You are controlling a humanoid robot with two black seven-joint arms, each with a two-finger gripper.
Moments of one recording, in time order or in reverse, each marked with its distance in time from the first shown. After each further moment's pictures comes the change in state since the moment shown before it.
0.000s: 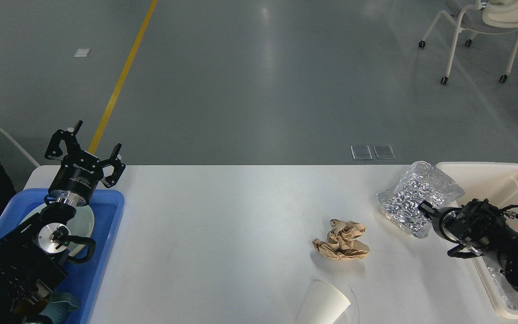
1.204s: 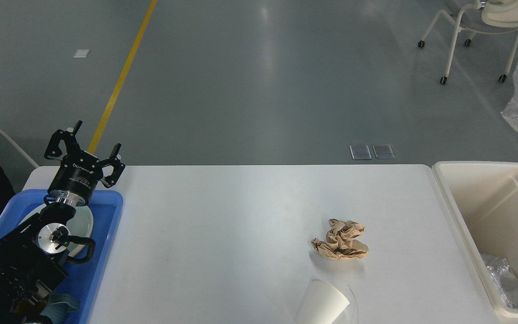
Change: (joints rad) left arm 0.001 0.000 0.000 0.000 0.000 0.001 0.000; right arm 1.092 -0.809 -0.163 0.671 -0.793 0.460 0.007
